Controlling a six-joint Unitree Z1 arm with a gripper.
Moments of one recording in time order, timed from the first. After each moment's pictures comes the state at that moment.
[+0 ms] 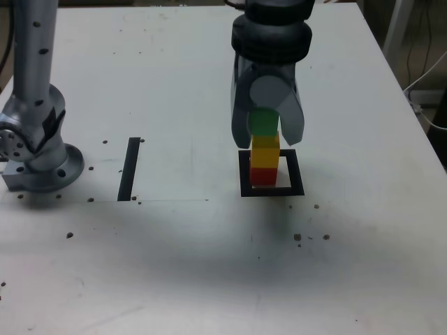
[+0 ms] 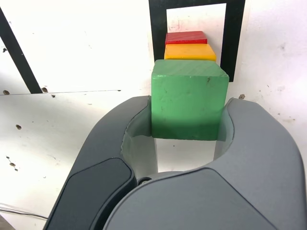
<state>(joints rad) -0.16 1.96 -1.71 1.40 -0.01 -0.15</state>
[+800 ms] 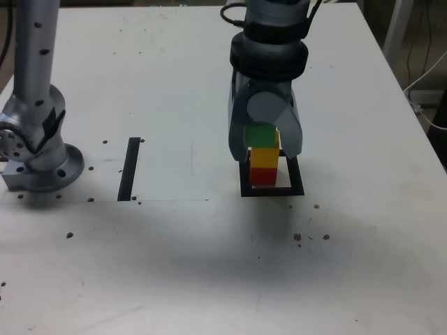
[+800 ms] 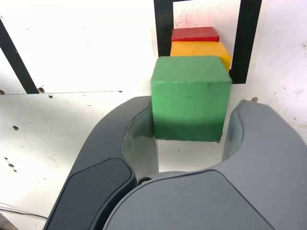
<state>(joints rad) -0.16 1.97 -1.63 1.34 -0.03 -0.15</state>
